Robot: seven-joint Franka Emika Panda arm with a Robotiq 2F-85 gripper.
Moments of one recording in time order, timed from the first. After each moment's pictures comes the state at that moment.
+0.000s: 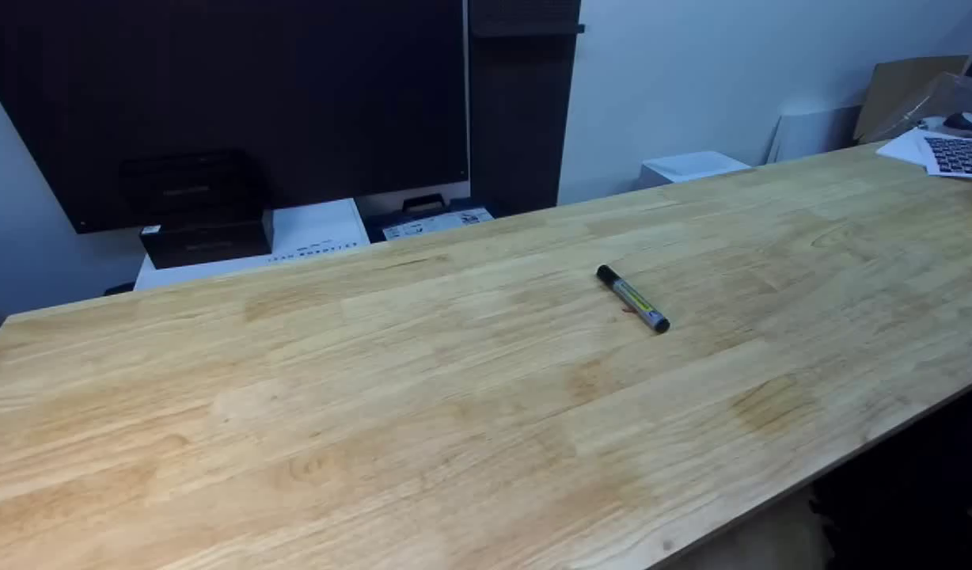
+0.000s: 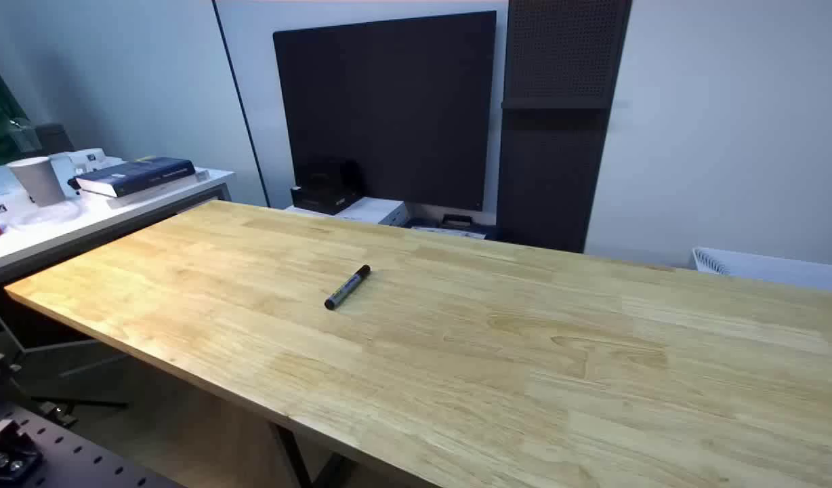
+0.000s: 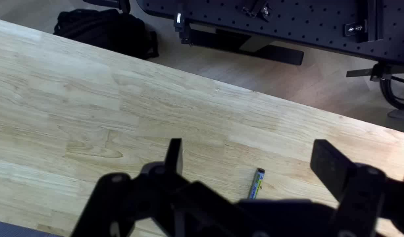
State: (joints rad) arm -0.10 -0.53 -0.24 -2.36 -0.21 1.70 -0.44
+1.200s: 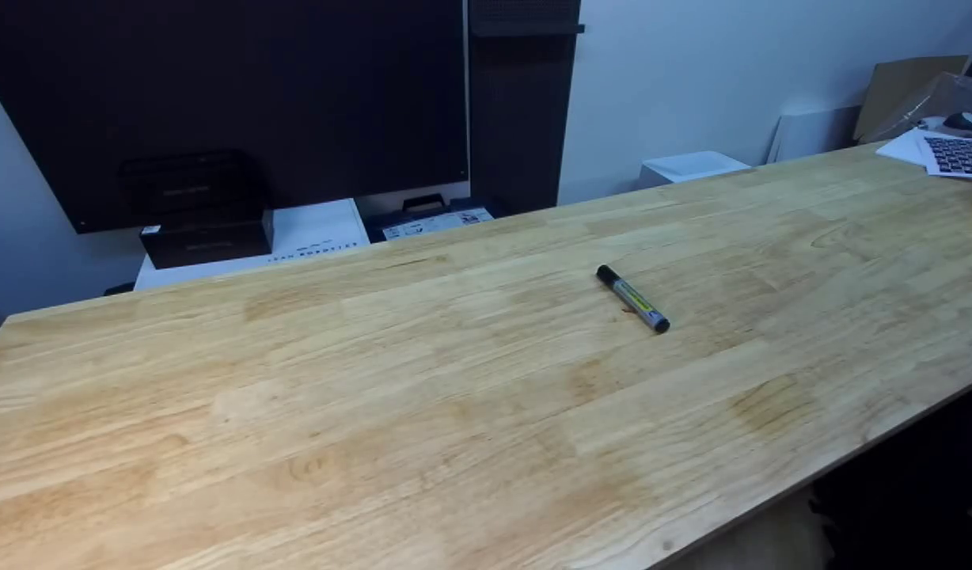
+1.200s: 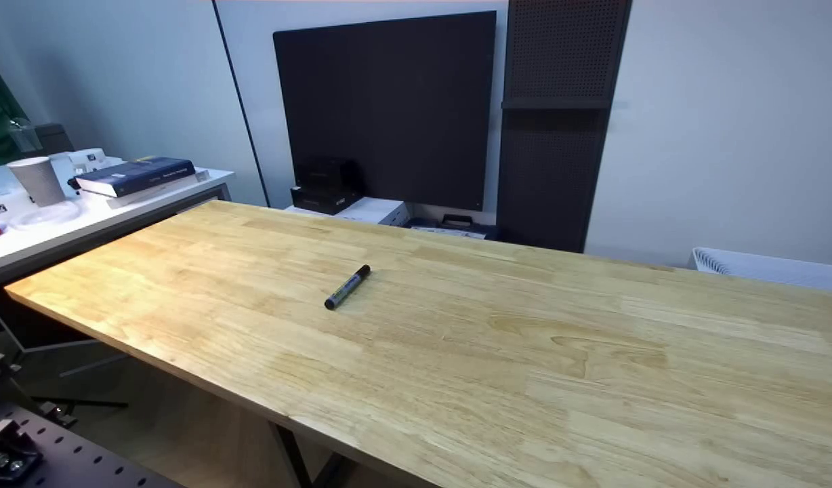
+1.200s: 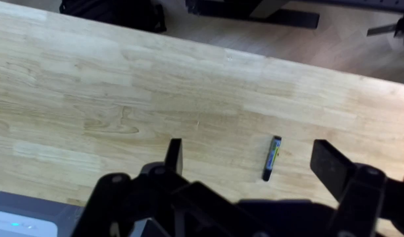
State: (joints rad) arm -0.11 -0.52 -0.24 -2.38 -0.20 1.83 -0.36
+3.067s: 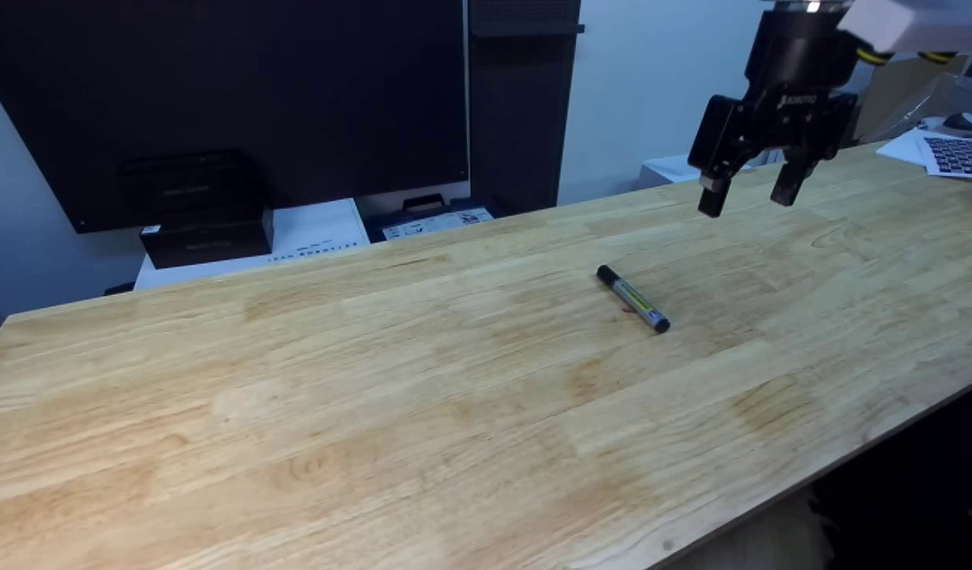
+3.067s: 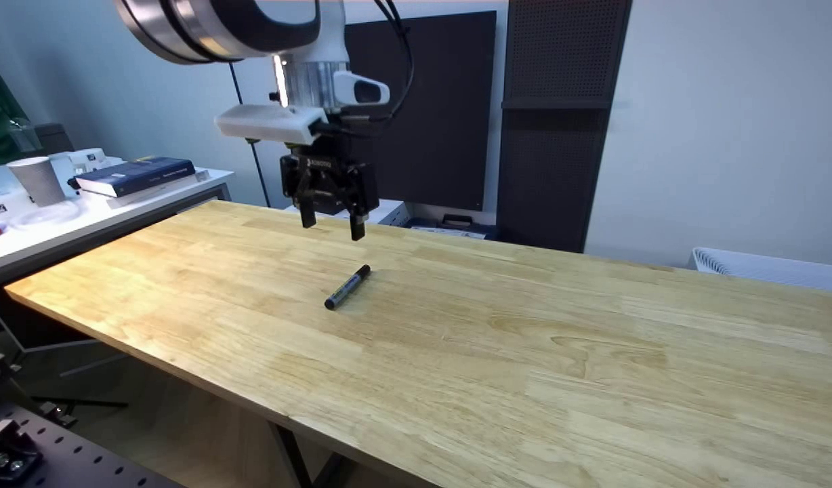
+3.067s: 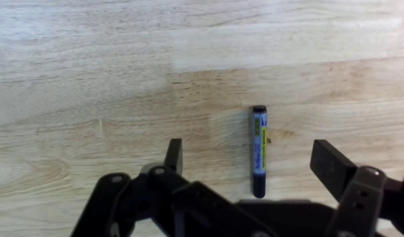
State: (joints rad) arm -0.09 0.19 -0.03 -2.44 0.04 2.59 0.00
